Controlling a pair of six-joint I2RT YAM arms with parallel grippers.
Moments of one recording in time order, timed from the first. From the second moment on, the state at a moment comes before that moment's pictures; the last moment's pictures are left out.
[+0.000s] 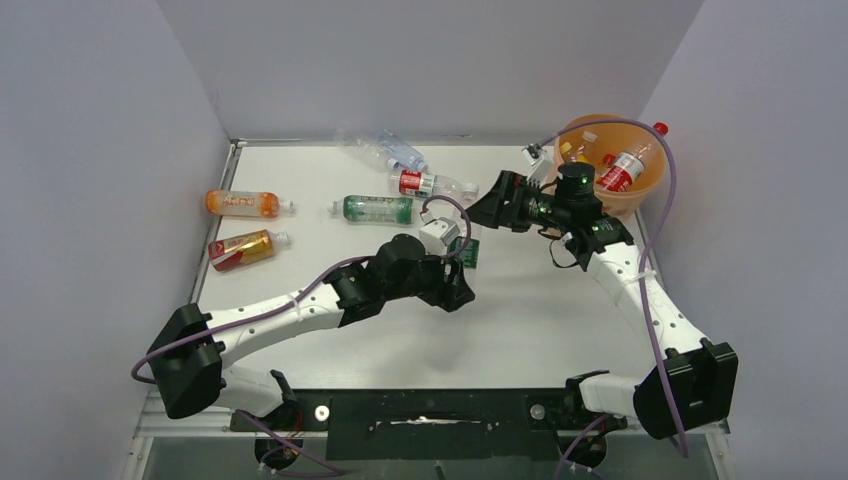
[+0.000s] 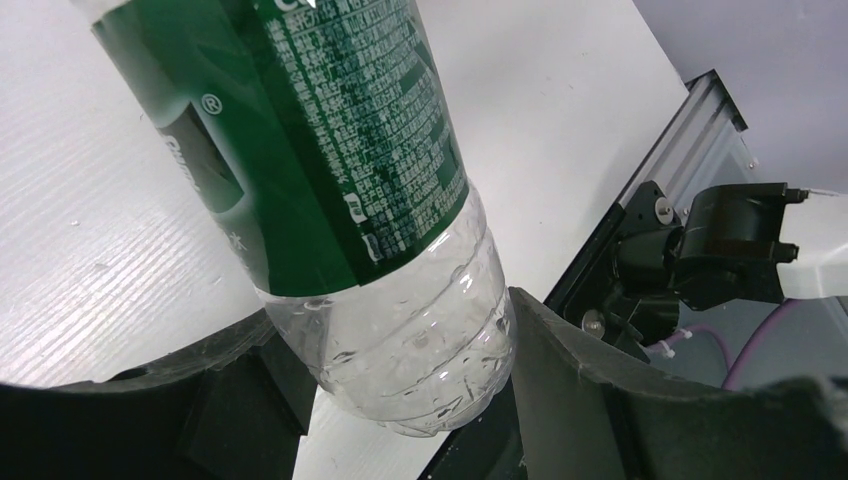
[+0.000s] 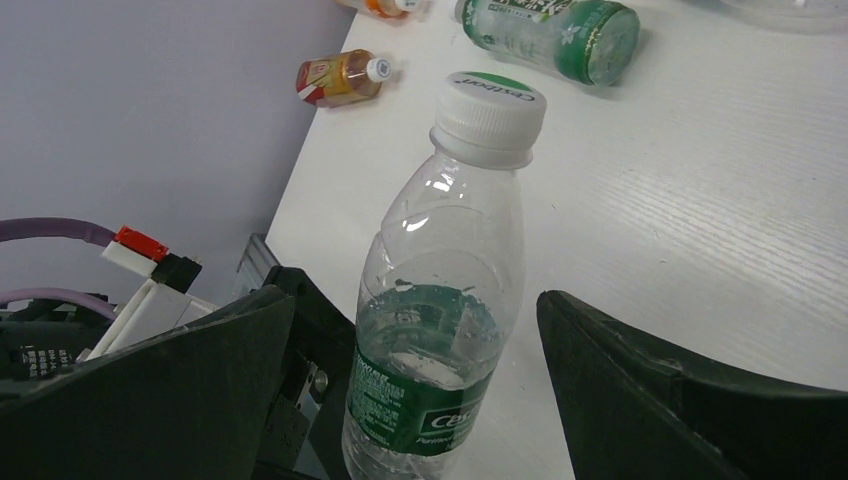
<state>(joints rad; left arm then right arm) -1.00 1.37 0.96 -0.07 0.07 -0.53 0.25 1.24 1.08 -0.27 -0.68 0.54</state>
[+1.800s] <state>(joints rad) -0.76 1.22 0.84 -0.11 -0.02 -0.57 -0.20 1.54 1.75 -0.48 -0.18 0.34</state>
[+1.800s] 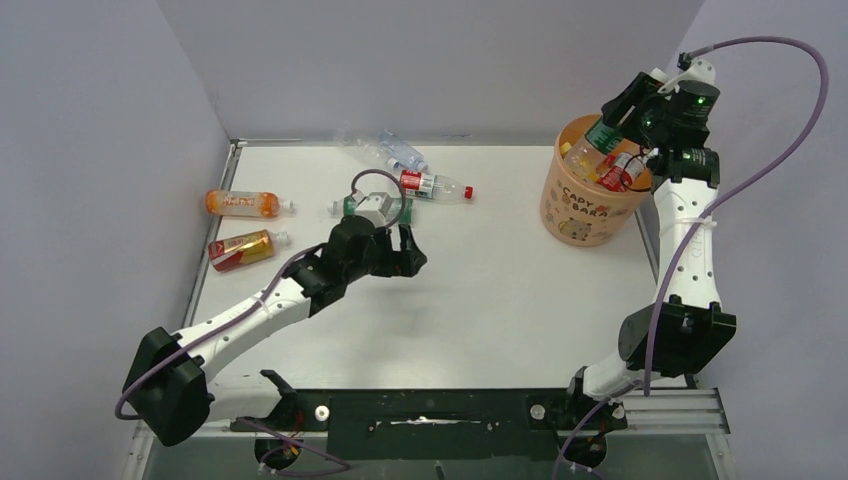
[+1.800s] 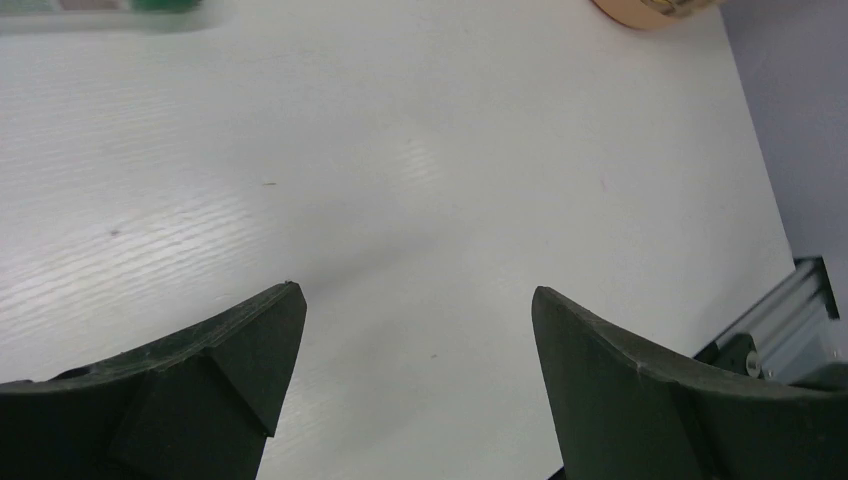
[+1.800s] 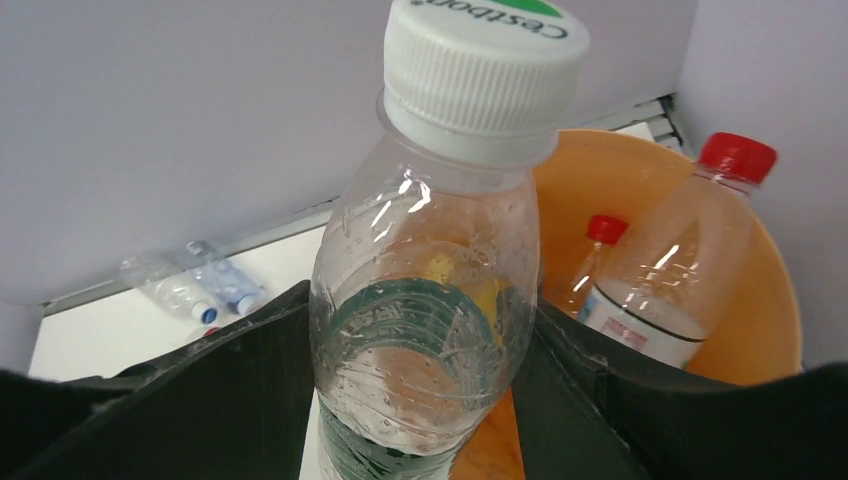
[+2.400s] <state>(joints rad) -0.48 1.56 1.10 -0.17 -0.10 -0.79 -0.23 1.64 1.78 -0.50 -0.05 0.31</state>
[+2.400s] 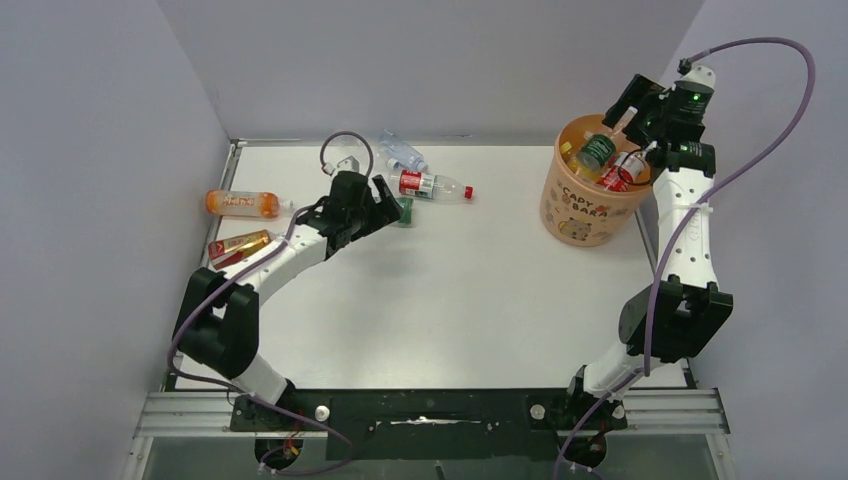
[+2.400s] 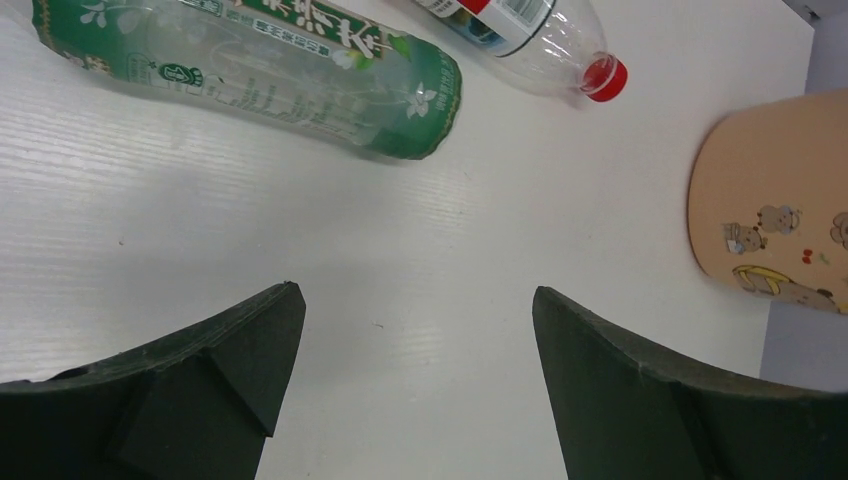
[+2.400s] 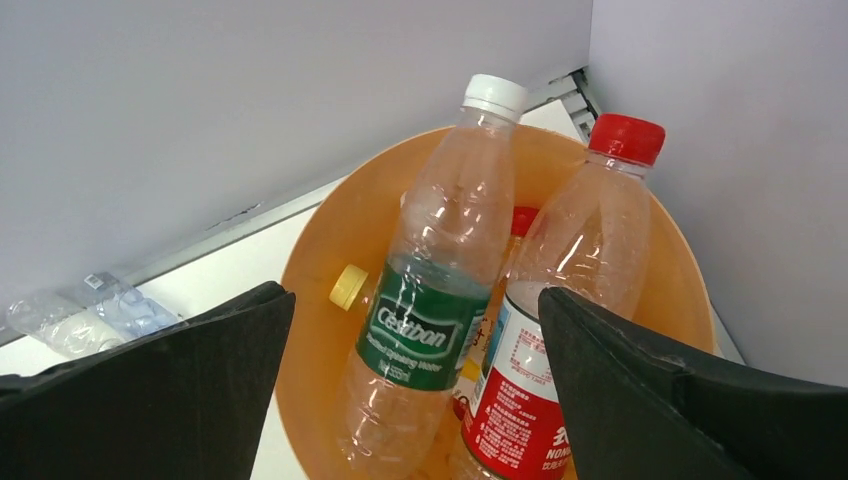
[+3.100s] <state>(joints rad) -0.40 1.93 1.28 -0.12 -0.05 -1.25 0.06 1.24 1.52 -0.57 0.04 0.33</state>
